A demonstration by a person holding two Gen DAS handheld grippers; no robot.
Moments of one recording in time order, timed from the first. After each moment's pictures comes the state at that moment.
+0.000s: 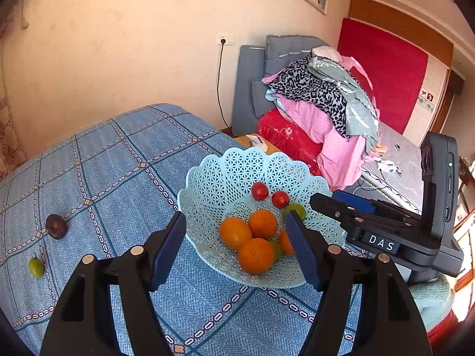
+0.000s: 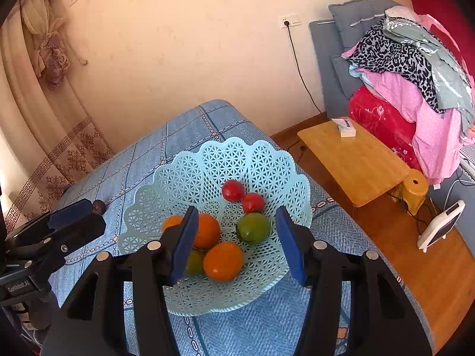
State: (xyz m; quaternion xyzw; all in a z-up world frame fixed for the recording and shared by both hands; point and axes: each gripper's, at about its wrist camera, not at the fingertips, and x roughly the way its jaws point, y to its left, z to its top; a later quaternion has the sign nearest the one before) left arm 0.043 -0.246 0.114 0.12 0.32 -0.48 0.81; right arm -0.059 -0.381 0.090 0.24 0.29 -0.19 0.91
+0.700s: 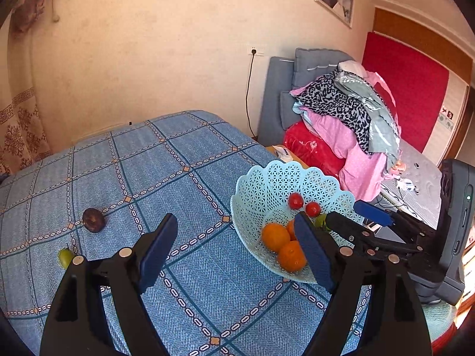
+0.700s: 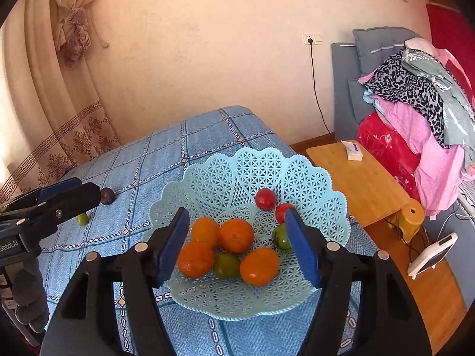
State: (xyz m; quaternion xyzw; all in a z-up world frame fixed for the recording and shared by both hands) left arm 0.066 -0.206 0.129 0.10 0.32 -0.42 0.84; right arm -0.032 -0.336 0.106 0.17 0.29 -0.18 0.93
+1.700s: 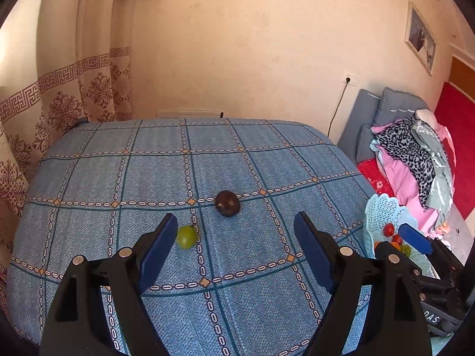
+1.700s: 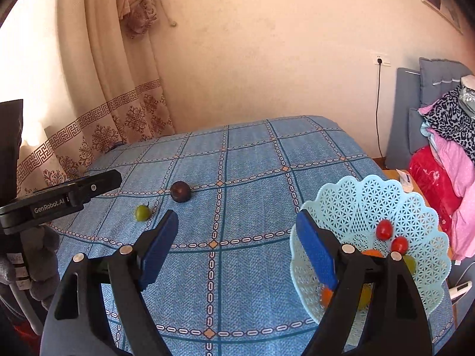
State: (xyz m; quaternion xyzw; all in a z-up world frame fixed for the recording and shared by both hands) left arm 0.149 -0.060 0.124 0.00 0.34 -0.25 0.91; right arm 0.055 -0.228 0.121 0.11 0.29 -0.05 0.95
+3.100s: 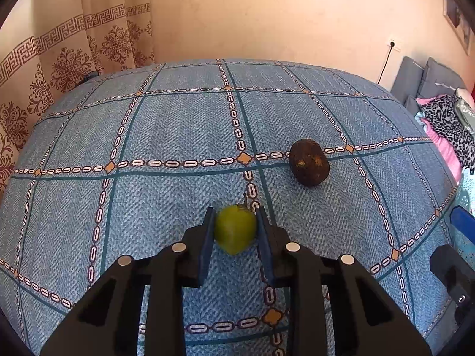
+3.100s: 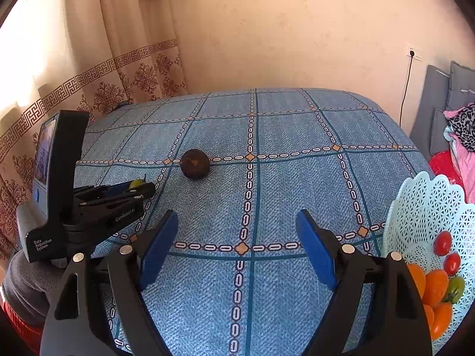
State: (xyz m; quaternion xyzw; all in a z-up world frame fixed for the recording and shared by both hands) left arm 0.227 -0.060 0.013 0.05 0.42 -0.17 0.89; right arm 0.134 -0.198 0.067 0.07 0.36 -0.02 0.93
